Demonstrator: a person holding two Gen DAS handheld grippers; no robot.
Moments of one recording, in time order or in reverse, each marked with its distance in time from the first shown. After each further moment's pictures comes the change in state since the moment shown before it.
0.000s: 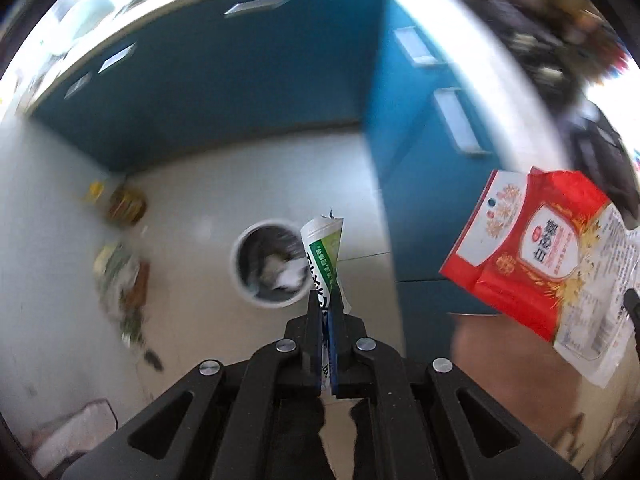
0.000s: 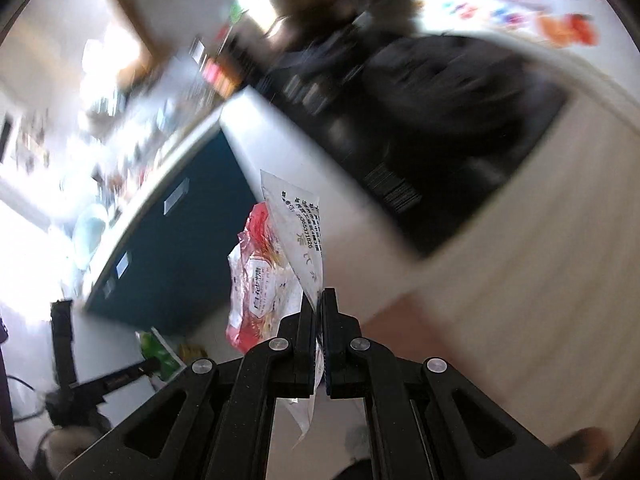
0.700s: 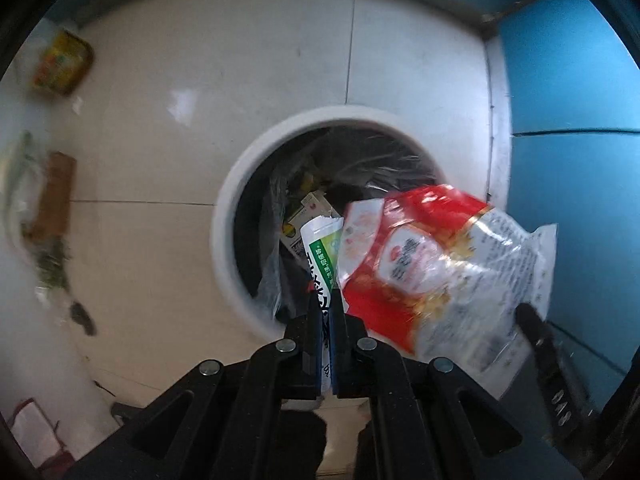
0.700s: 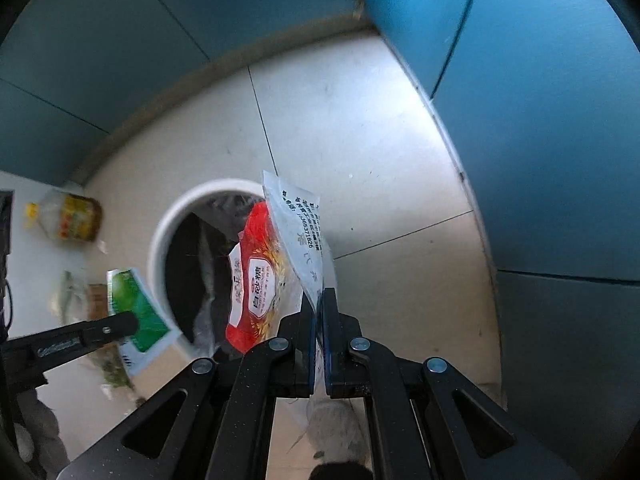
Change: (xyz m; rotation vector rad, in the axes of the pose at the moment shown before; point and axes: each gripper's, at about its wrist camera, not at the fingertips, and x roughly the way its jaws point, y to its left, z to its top) left arm 0.464 0.187 0.007 -0.238 0.388 -0.135; right arm 0.565 0.113 -0.253 -0.274 0.472 -0.231
